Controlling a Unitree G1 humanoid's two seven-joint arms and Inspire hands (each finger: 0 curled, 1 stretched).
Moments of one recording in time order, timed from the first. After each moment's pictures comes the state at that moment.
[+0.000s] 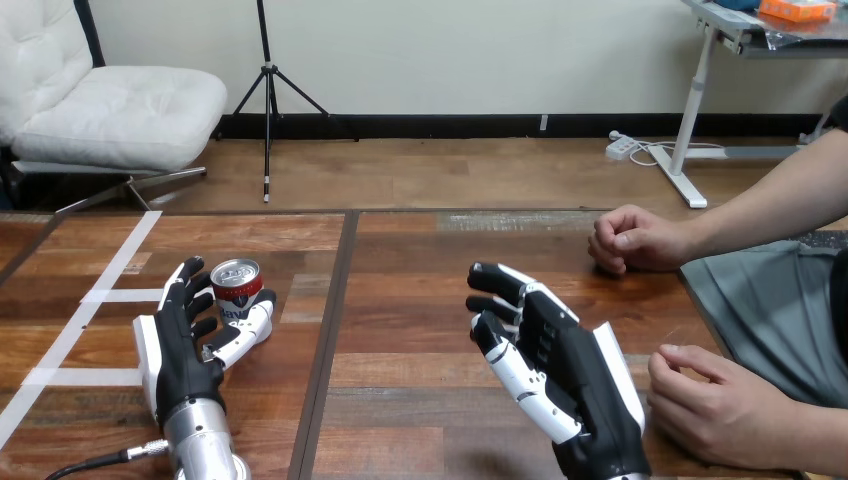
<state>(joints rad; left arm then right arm) -0.40 0.12 0.16 1.10 0.13 -0.51 0.42 0.24 0.03 0.16 0.09 -0.09 -0.46 0.07</state>
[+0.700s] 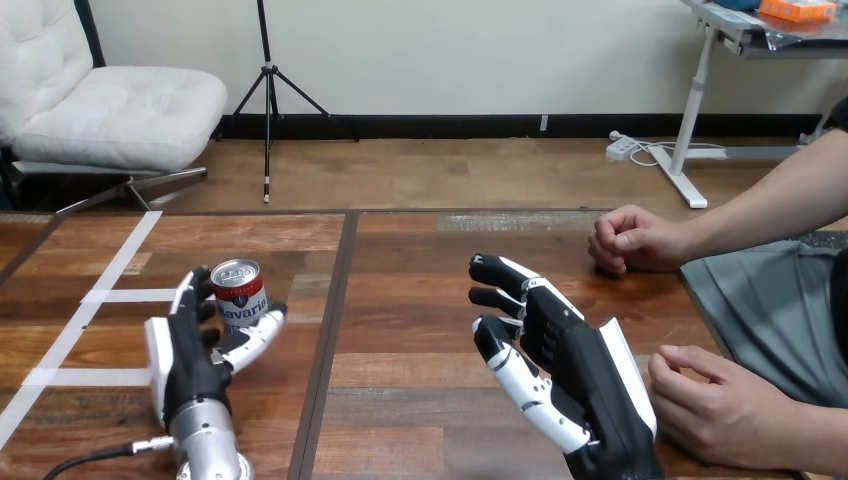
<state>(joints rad) -0.41 0.13 0.13 1.11 0.16 -0.42 0.42 0.29 -0.02 0.19 -0.01 -0.11 -0.48 0.07</state>
